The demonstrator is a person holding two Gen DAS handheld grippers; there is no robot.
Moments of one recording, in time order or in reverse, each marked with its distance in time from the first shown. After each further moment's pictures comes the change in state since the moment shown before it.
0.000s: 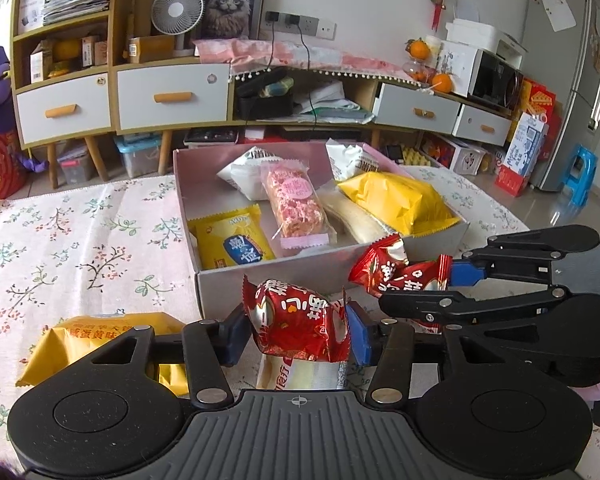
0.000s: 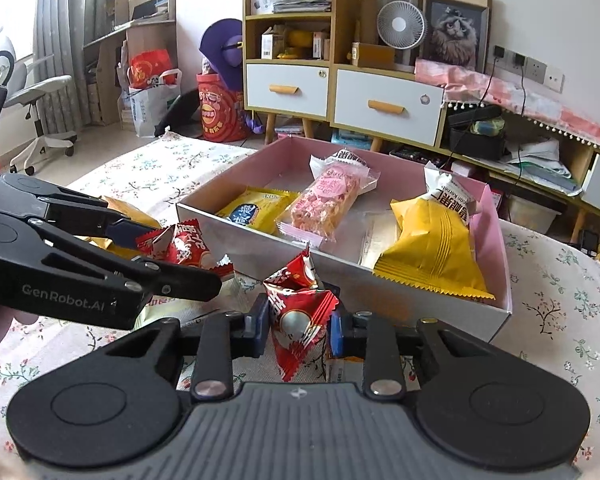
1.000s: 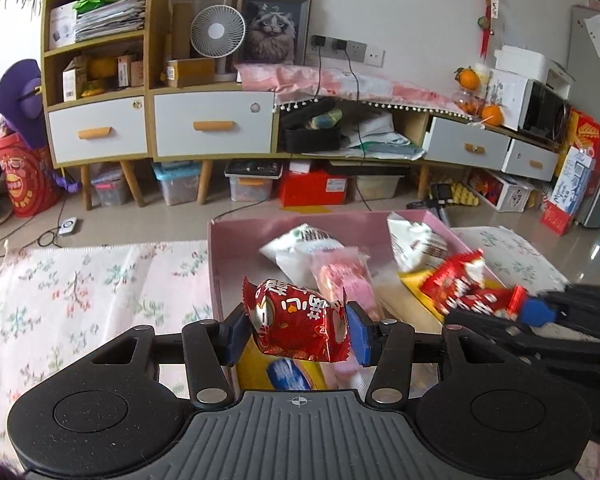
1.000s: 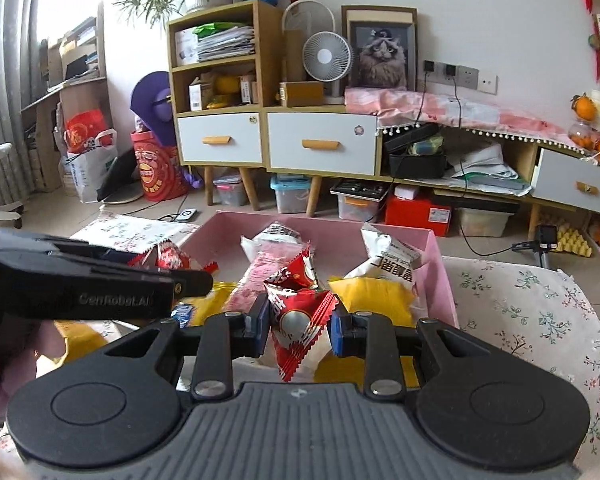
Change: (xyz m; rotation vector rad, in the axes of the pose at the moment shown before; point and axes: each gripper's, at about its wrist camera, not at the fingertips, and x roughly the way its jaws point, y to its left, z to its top) left arm 0.046 0.017 0.067 -0.050 -0.064 0.138; right arm 0.016 -0.027 0.039 0.169 -0.114 -0.153
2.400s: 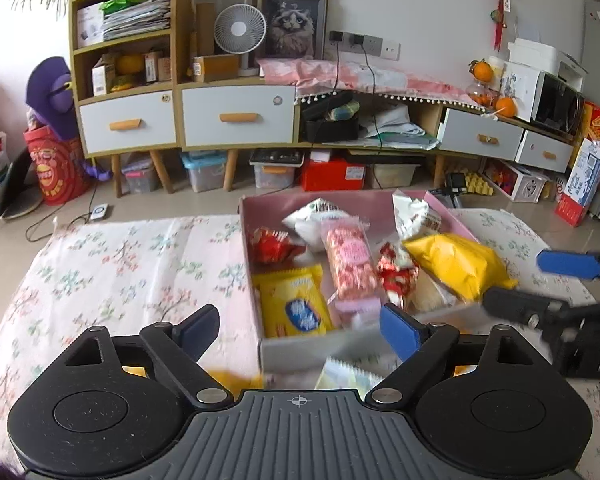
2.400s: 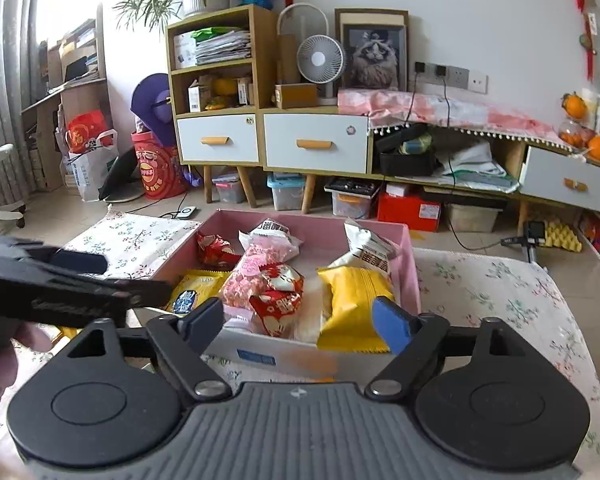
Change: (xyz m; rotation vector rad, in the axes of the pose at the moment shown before) left arm -0.068 -0.007 -0.020 -0.010 0.046 0.070; right arm -0.046 -0.007 0.000 0.008 0.018 0.002
